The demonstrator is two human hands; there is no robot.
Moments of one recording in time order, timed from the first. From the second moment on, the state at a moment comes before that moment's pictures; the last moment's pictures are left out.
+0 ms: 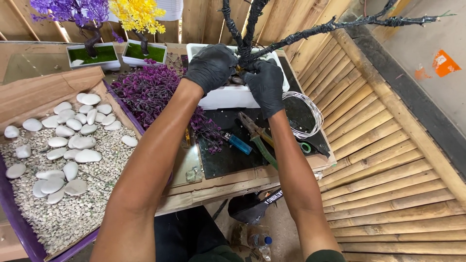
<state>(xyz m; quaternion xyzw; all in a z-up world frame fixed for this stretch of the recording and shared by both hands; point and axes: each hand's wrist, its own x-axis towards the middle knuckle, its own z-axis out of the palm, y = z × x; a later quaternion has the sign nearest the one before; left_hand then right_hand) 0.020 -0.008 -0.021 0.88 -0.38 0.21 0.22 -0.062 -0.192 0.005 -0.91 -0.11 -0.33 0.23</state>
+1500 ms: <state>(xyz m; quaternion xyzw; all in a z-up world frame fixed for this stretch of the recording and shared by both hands) 0.070 0.006 -0.043 0.87 -0.42 0.22 0.15 -0.069 -0.193 0.023 -0.92 -0.07 -0.23 0.32</state>
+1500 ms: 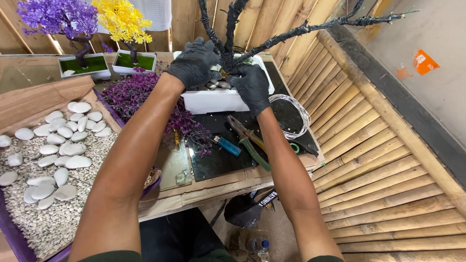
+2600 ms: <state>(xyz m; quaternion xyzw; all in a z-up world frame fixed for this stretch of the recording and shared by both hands) 0.041 -0.021 -0.028 0.91 -0.35 0.23 0.06 -0.074 -0.187 0.023 -0.92 -0.07 -0.27 0.27</state>
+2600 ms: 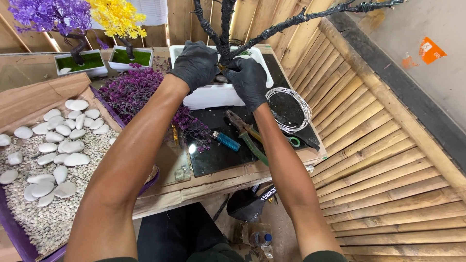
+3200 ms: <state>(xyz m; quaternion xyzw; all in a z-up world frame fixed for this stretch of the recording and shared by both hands) -0.004 -0.039 -0.025 0.92 -0.19 0.28 0.20 -0.073 -0.191 0.016 -0.91 -0.10 -0.29 0.29</state>
